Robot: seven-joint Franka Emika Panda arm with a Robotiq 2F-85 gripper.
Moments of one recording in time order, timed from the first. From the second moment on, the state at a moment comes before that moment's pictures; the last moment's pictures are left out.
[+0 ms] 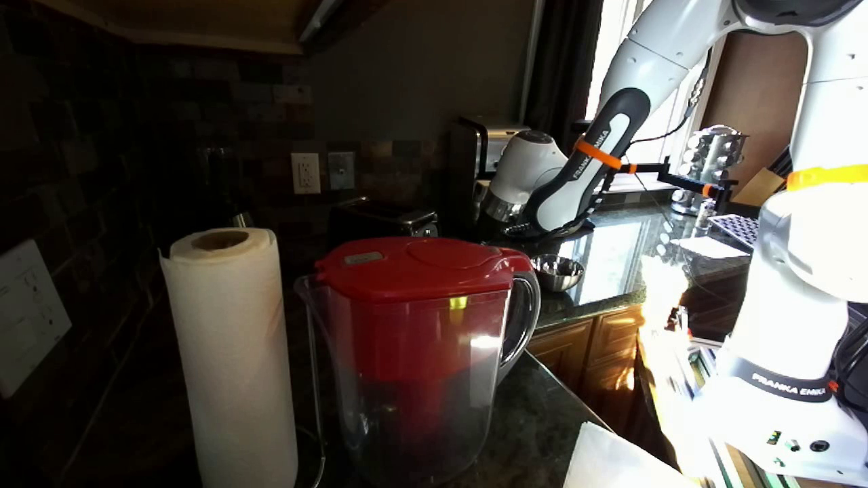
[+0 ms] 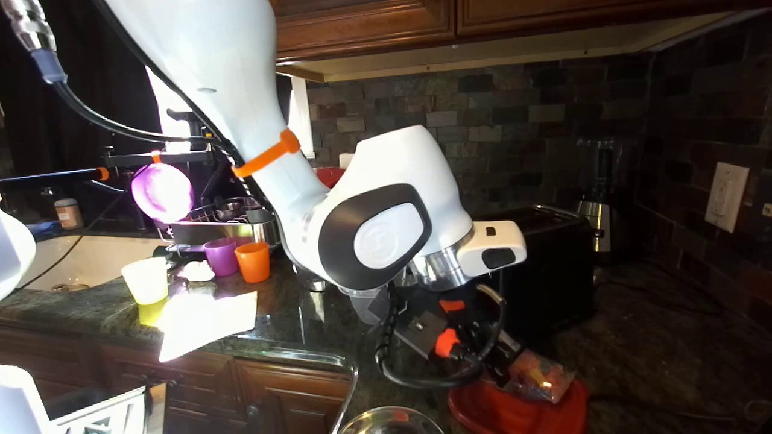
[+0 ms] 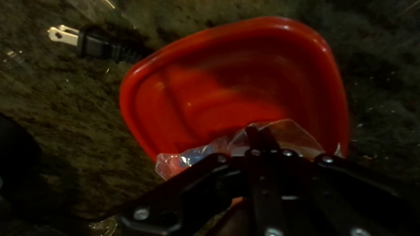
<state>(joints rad) -0.12 0.11 -0.23 -2.54 -0.40 3.04 0.05</state>
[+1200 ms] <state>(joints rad) -0.11 0.08 -0.20 -2.56 -0.33 3.04 0.03</state>
